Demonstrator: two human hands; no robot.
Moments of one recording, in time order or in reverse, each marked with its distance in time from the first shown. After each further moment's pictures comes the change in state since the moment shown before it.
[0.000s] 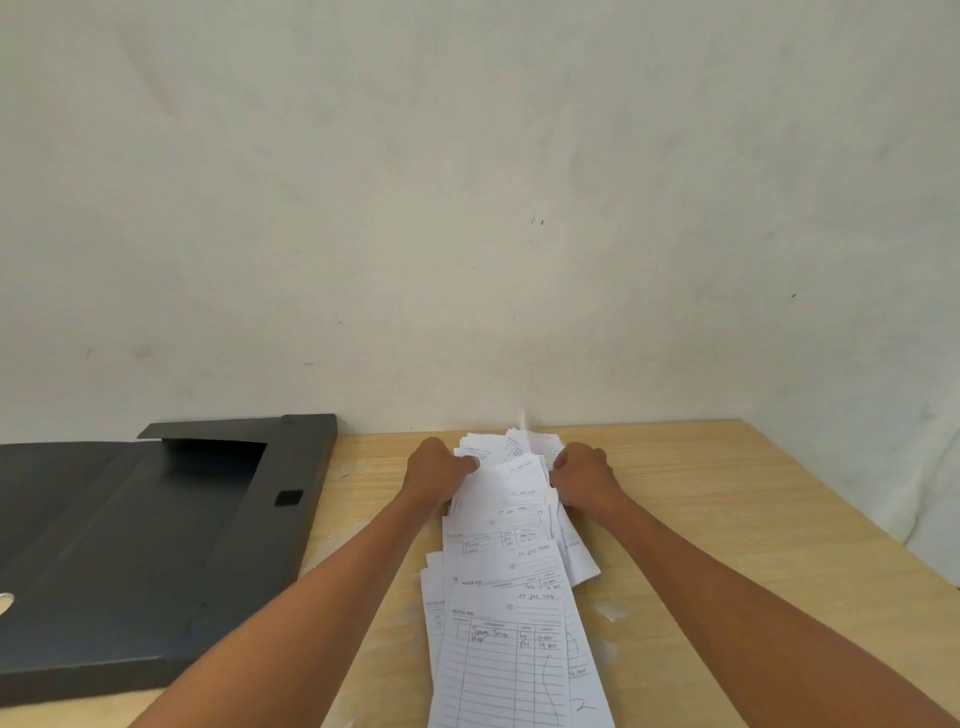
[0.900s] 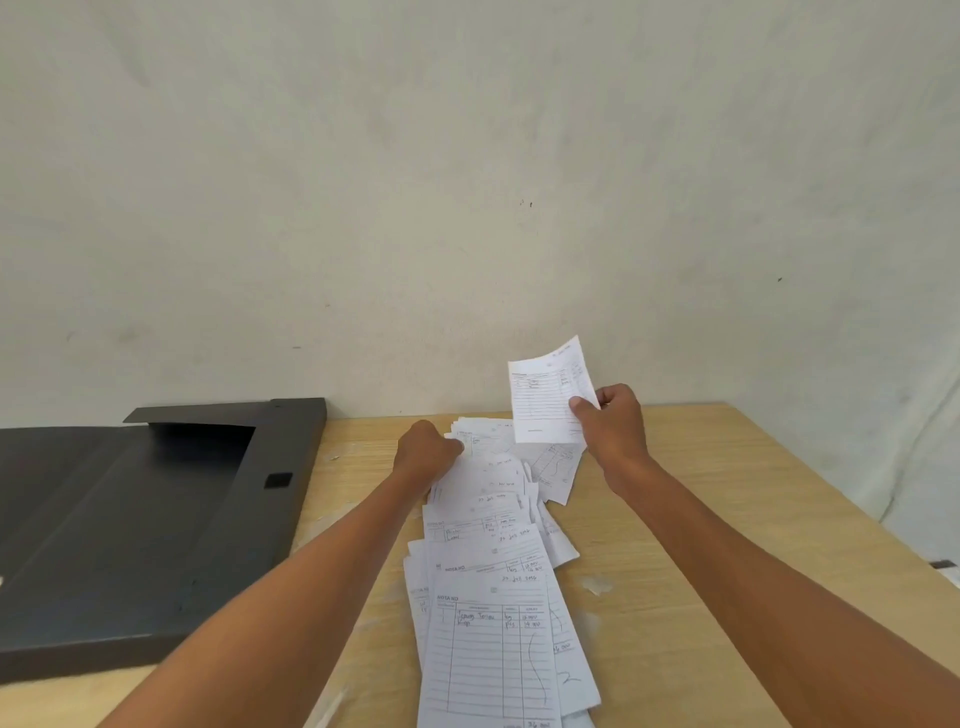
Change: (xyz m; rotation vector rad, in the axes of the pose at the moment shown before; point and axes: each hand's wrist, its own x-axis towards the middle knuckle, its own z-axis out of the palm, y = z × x) left_hand 0.006 0.004 0.003 0.131 0.033 -0.023; right_hand -0.021 0.001 -0.046 0.680 0.314 -0.078
